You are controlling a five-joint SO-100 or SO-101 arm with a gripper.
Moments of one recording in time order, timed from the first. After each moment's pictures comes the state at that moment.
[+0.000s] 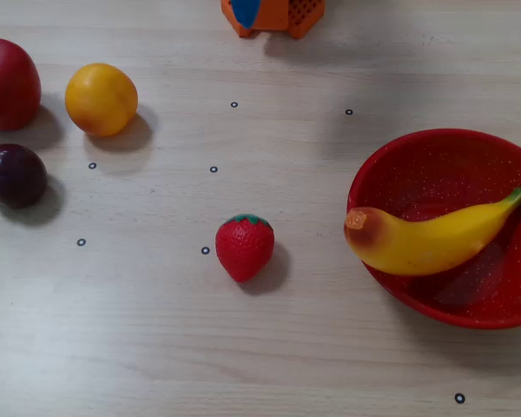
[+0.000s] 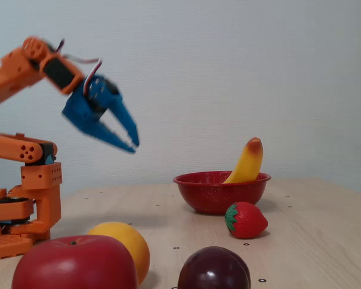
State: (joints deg) arm -6.8 172.8 141.7 75.4 -0.5
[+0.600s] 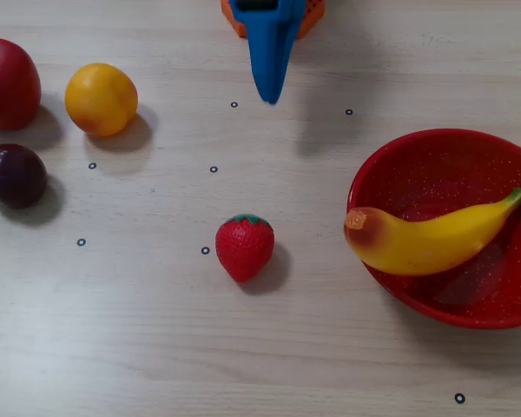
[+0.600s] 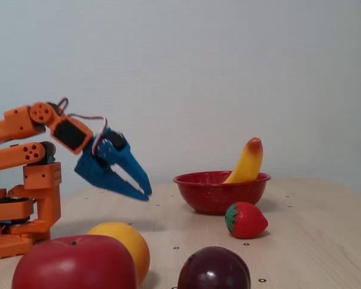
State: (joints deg) arm -1.1 188.8 177.4 54.1 -12.7
